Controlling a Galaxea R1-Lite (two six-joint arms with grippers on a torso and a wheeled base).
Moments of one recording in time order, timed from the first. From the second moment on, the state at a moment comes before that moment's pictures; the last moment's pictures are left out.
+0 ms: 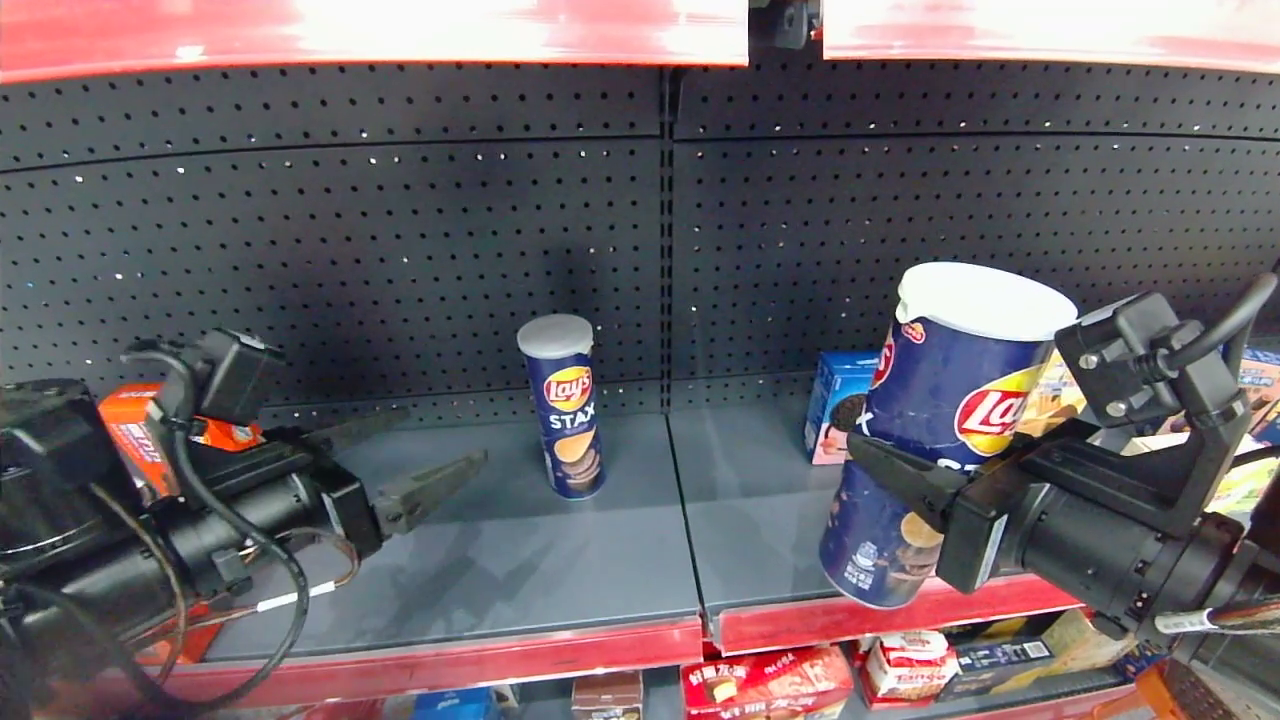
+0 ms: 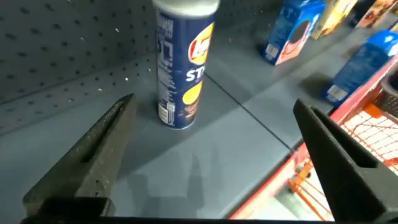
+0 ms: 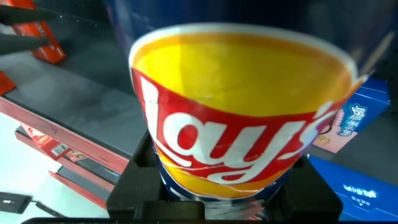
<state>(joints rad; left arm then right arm) -0.16 1.52 -0.40 -1.04 -0.44 -0.06 0.82 1.37 -0.57 -0.76 -0.27 -0.03</state>
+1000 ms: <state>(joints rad) -0.10 2.08 -0.73 -1.35 -0.66 -0.05 0.82 1.40 -0.61 -0.77 -0.26 -0.02</state>
